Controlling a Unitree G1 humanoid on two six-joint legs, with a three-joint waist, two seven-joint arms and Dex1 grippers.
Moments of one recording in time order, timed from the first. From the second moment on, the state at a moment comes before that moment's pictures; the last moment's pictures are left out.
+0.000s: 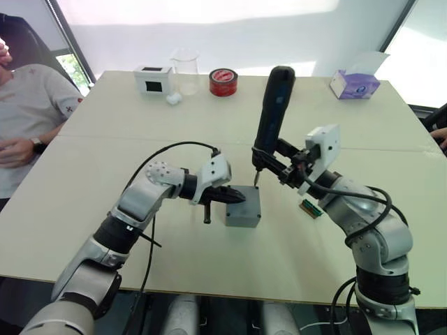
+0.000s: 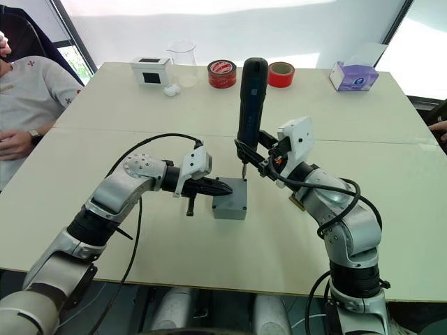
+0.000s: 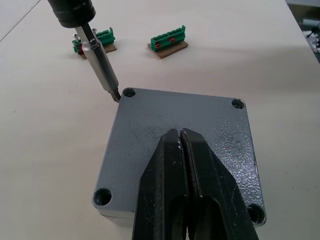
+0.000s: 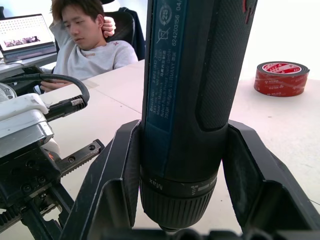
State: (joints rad) left arm -0.68 0.47 -0.38 0.00 -0.24 0.47 -1.14; right arm -0.36 -0.36 -0.10 -0.51 0.52 0.71 0.46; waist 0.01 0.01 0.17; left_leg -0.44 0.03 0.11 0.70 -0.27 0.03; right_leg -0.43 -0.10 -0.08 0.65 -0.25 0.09
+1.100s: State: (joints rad) left arm -0.68 0.45 -0.38 0.02 -0.23 0.46 -1.15; right arm -0.32 -0.41 -0.07 -0.55 0.54 0.67 0.43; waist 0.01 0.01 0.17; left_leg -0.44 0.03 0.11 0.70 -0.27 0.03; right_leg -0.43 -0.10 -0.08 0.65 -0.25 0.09
